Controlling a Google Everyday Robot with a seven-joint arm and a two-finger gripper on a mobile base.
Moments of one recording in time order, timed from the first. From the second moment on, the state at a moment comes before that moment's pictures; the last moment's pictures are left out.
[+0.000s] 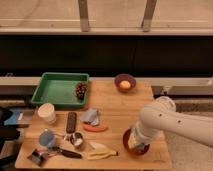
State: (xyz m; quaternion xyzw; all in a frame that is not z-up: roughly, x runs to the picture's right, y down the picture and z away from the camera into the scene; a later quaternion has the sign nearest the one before) arm 0.156 0.249 0.673 -0.30 0.20 0.61 0.70
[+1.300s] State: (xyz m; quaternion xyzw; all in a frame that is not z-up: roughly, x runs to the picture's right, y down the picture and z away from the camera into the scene) arm 0.185 0.272 0.657 -0.31 0.20 0.64 0.67
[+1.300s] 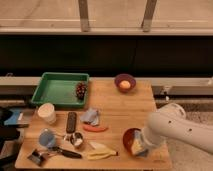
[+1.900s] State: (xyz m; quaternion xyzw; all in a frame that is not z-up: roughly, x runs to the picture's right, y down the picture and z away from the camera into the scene) arm 0.137 0.243 0.676 -0.32 0.17 0.63 0.69
